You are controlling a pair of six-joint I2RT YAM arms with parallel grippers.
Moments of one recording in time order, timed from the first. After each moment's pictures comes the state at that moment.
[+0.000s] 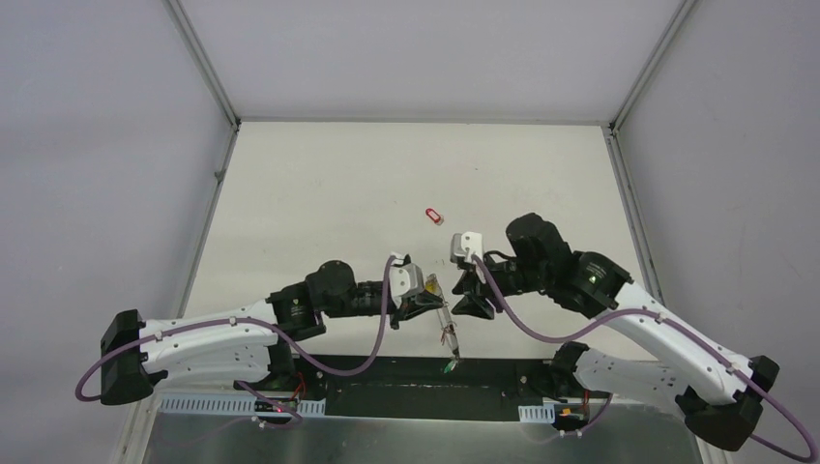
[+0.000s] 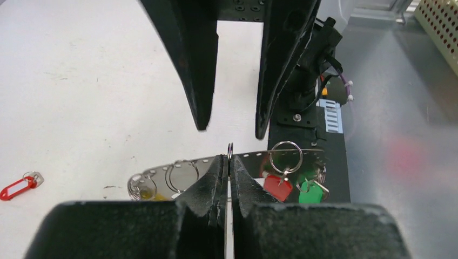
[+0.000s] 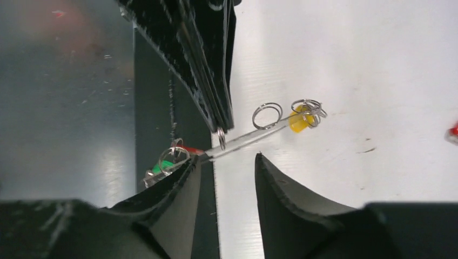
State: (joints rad) left arm -1.20 0.91 0.61 0.24 0.23 -0.01; right arm 0.91 0.94 1.02 -0.79 -0.58 -0.29
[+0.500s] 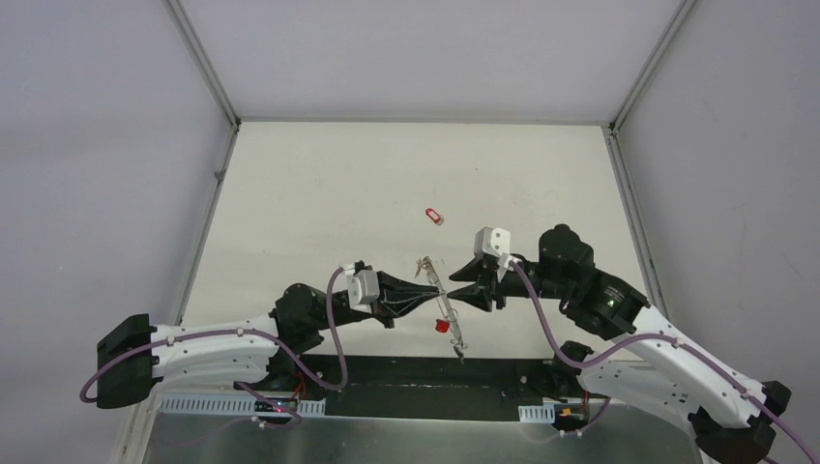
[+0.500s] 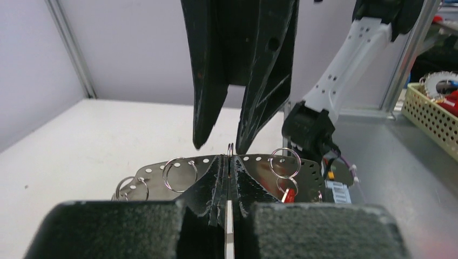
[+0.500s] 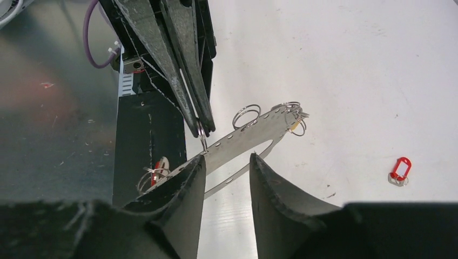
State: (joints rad) left arm -1.20 0.83 0.32 0.89 0.17 -0.06; right arm 0.91 0.72 0.84 -0.44 -0.51 -0.18
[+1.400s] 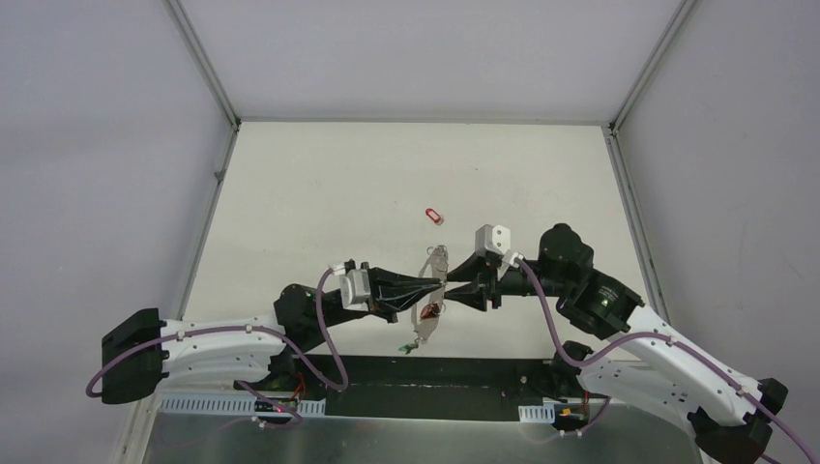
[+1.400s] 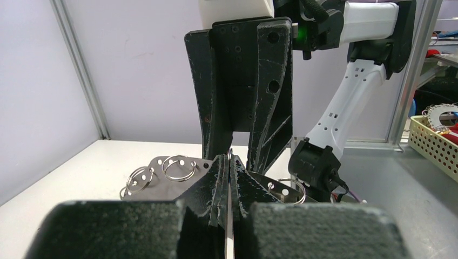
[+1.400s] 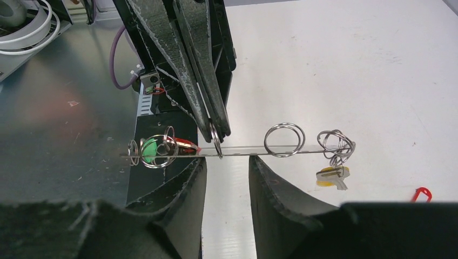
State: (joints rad) left arm -1.20 0.89 0.32 1.13 0.17 -0.04; right arm 0.91 0.73 0.80 -0.28 -0.59 -0.10
